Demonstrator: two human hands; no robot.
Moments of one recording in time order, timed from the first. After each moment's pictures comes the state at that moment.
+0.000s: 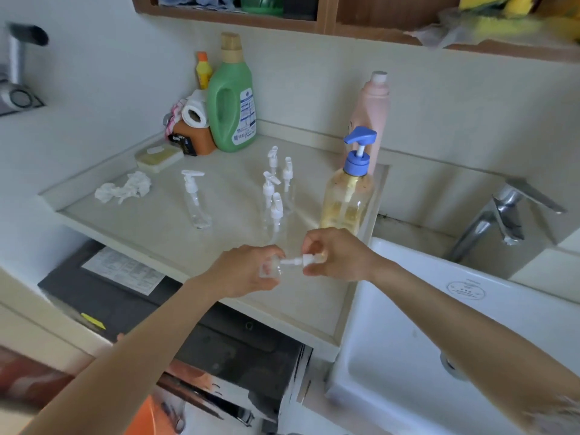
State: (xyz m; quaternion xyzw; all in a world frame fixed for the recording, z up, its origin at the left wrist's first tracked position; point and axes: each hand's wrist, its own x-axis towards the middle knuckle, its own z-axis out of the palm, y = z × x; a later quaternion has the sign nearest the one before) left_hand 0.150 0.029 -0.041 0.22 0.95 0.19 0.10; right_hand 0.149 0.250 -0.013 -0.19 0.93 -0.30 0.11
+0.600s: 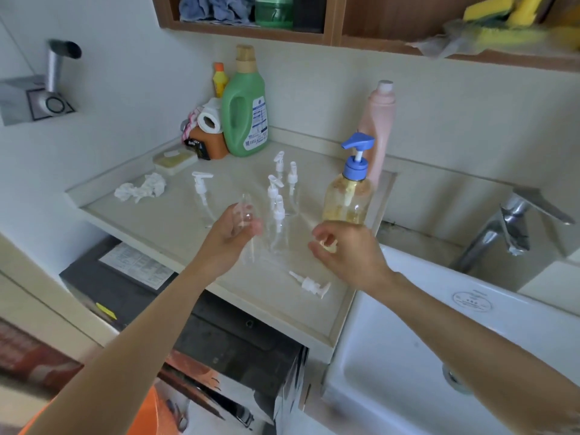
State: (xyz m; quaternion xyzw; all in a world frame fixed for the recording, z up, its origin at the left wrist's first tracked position) left_hand 0.154 0.024 -0.017 0.05 0.79 0.61 -0.04; right_hand 0.169 0.258 -0.007 -0.19 0.93 -0.28 -0.16
